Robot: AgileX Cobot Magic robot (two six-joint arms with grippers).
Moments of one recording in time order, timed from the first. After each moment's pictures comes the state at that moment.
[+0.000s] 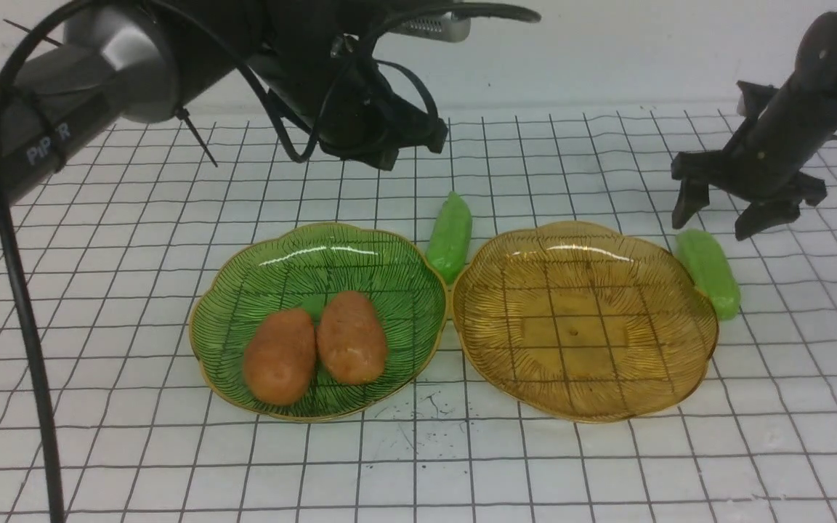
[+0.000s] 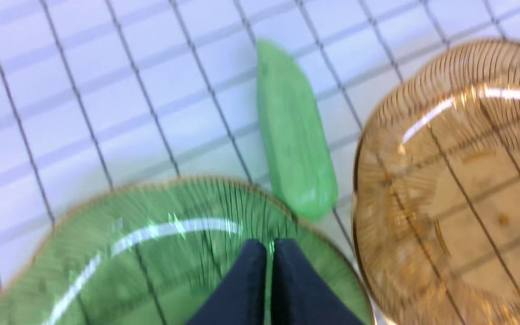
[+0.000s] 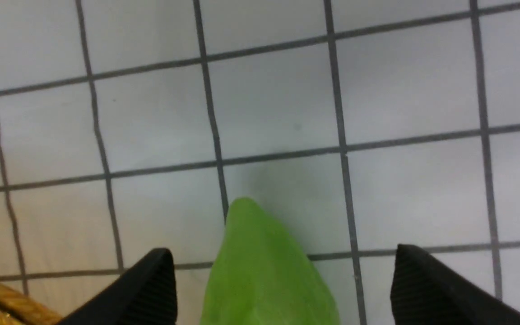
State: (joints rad) right arm -0.03 2.40 -2.15 0.19 1.23 0.05; left arm -0.42 1.99 -1.89 -0.03 0.90 0.01
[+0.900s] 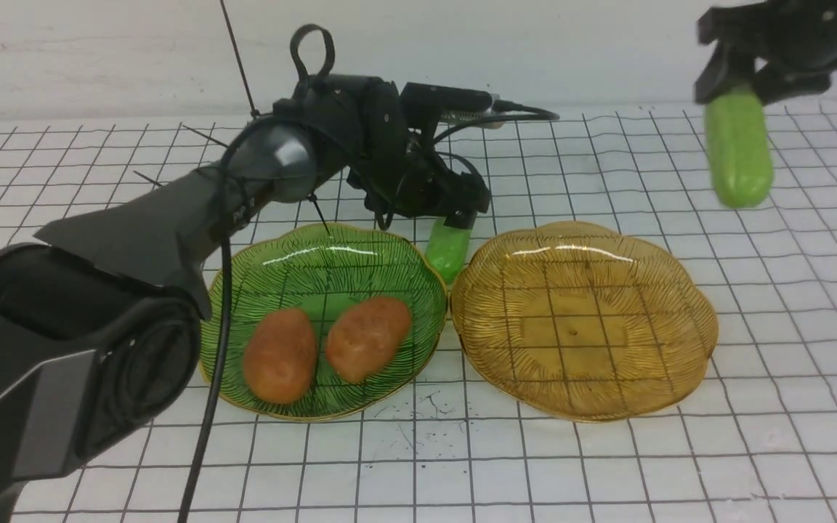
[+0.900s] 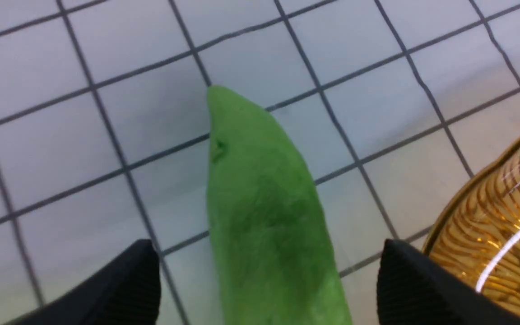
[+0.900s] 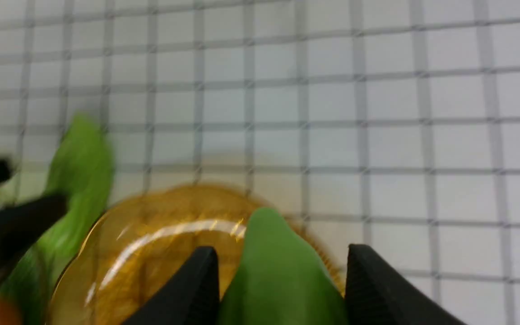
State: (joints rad) right arm 0.06 1.98 -1.98 0.28 1.24 -0.04; left arm -0.43 2.40 -2.14 -0.14 0.73 0.03
